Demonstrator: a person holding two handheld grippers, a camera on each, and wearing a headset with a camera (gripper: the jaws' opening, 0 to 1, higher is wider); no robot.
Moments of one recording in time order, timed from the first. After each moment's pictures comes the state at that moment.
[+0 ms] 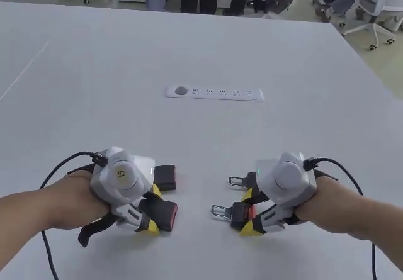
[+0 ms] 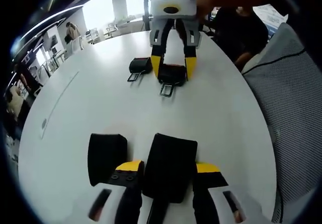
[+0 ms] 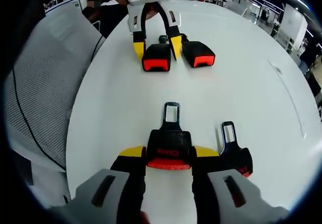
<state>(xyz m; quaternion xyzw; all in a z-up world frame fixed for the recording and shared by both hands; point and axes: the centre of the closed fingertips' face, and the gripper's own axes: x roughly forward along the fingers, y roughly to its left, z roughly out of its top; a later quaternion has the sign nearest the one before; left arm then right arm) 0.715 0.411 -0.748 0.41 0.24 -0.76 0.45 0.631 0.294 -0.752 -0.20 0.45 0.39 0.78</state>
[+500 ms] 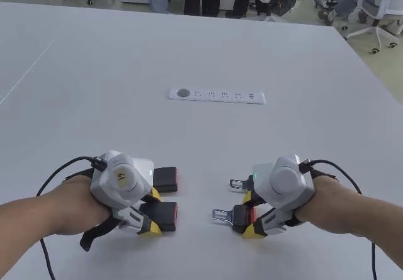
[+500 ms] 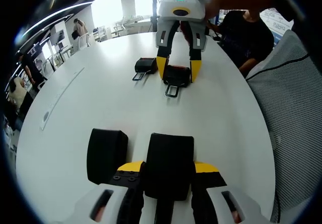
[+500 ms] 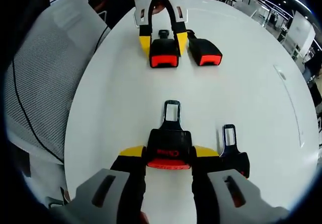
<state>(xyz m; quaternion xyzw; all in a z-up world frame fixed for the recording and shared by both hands) 0.715 0.413 -0.749 0.39 0.24 -0.76 0.47 0.629 0.295 -0.753 -0.23 0.46 0.39 0.76</state>
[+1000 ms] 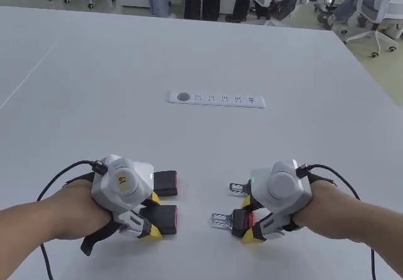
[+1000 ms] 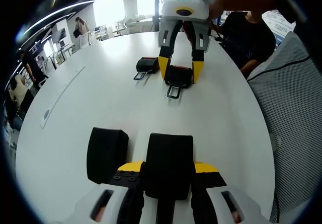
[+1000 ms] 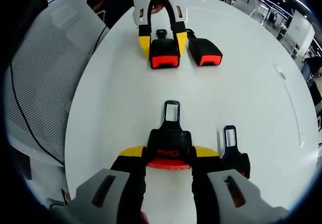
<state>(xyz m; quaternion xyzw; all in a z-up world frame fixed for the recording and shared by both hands) 0.715 0.414 -0.750 0.39 0.25 -0.75 0.47 0.630 0.299 -0.754 -0.23 0.46 0.39 0.76</state>
